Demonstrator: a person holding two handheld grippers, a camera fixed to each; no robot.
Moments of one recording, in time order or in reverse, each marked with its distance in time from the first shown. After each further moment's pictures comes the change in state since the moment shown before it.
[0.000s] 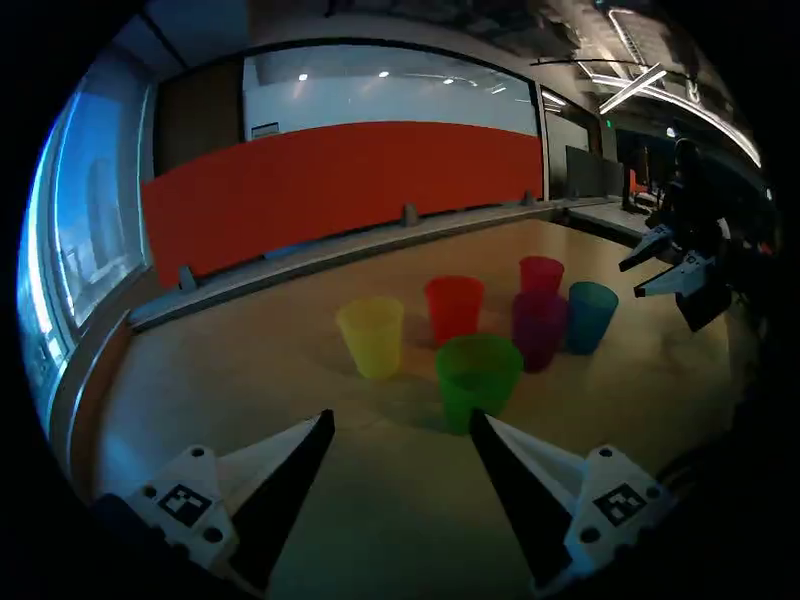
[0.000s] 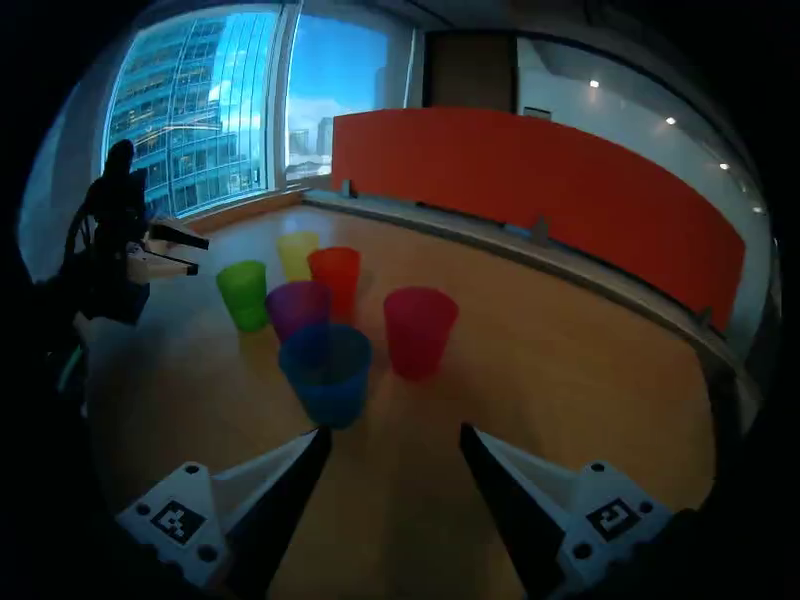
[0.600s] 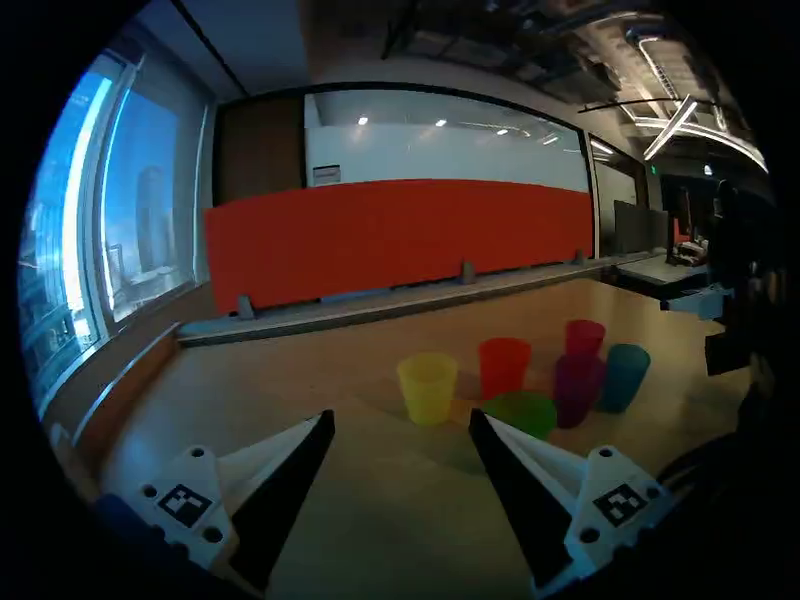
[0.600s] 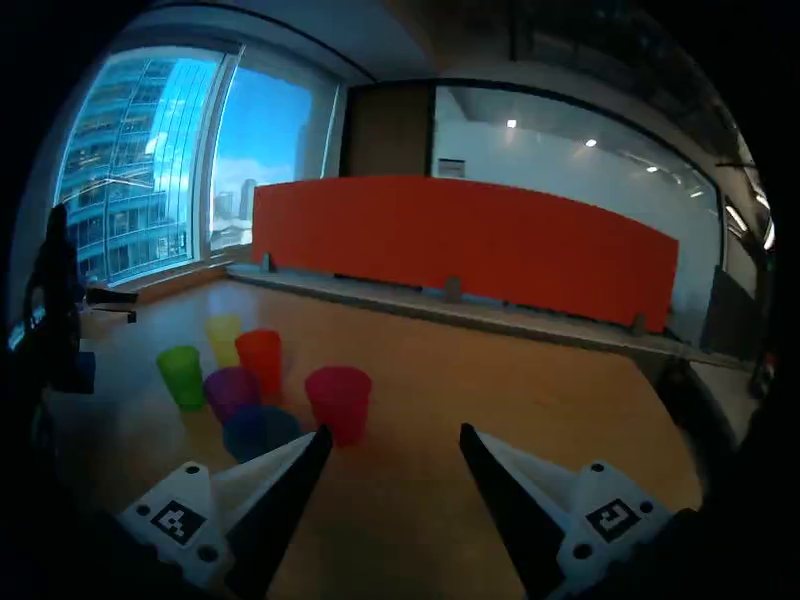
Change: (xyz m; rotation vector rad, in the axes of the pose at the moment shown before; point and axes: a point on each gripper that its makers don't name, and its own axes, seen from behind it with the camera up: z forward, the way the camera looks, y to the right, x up) left arm 0.036 -0.037 -0.026 0.193 0.179 -0.084; right arm 0.055 0.042 -0.018 -0.269 0.229 0.100
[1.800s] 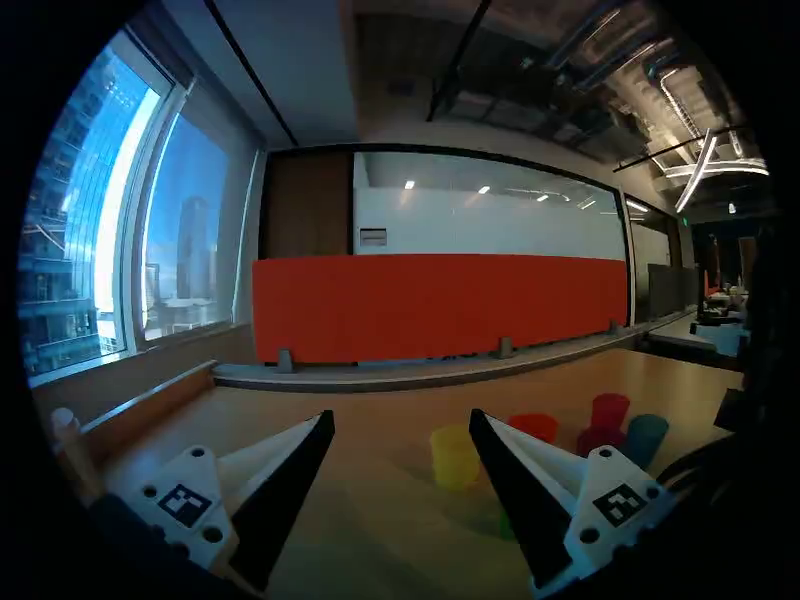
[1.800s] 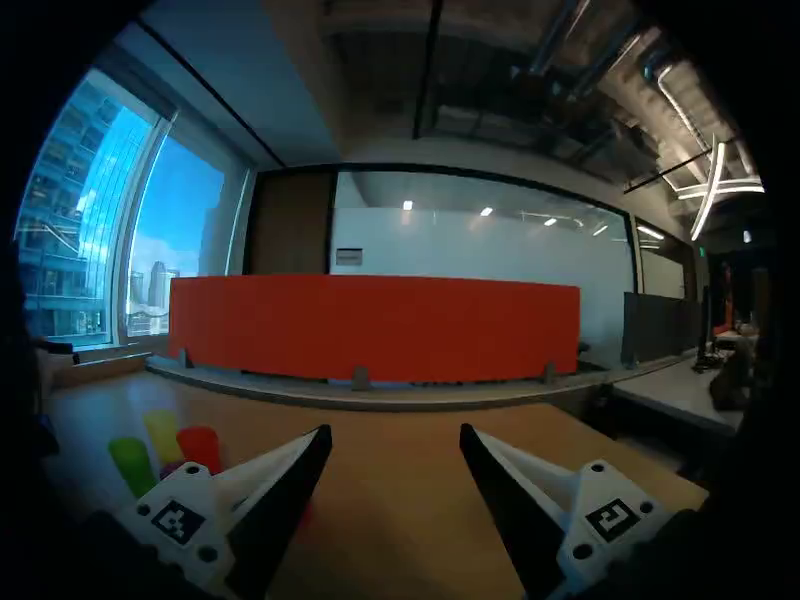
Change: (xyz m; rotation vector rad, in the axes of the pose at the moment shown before) left arm 0.053 -0.018 -0.018 0.147 0.233 -0.067; right arm 0.057 0.034 -0.027 -0.350 0.306 0.091
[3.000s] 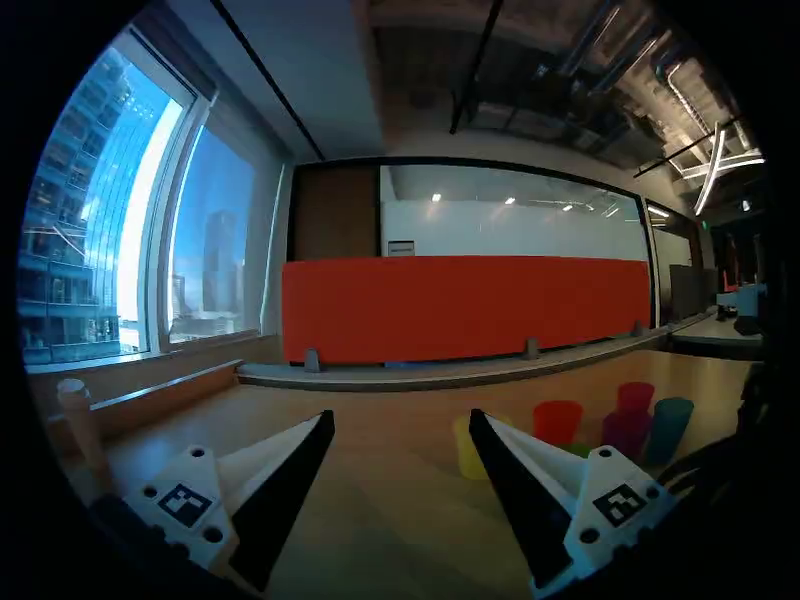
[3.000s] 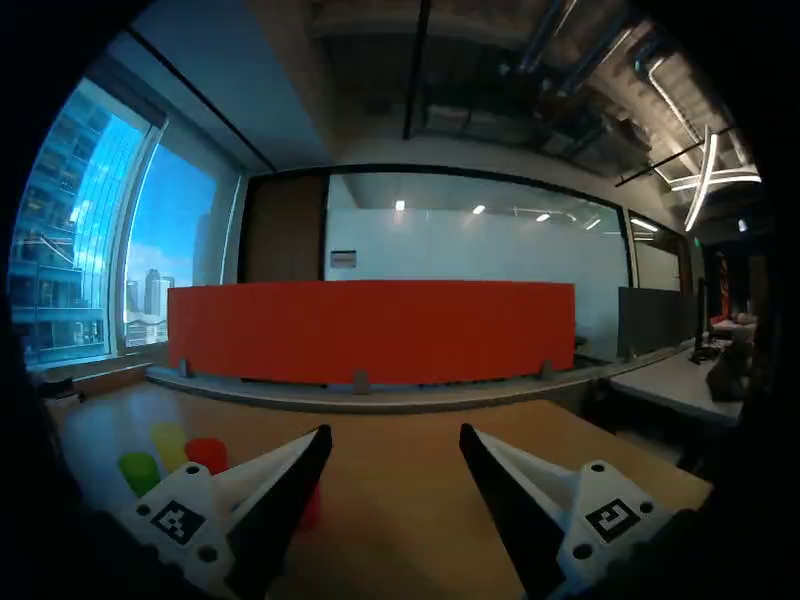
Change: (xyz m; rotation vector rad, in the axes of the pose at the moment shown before) left arm -0.039 -0.013 -0.007 0.103 0.053 -0.005; right arm 0.012 -0.006 -0.009 -0.014 -0.003 0.032
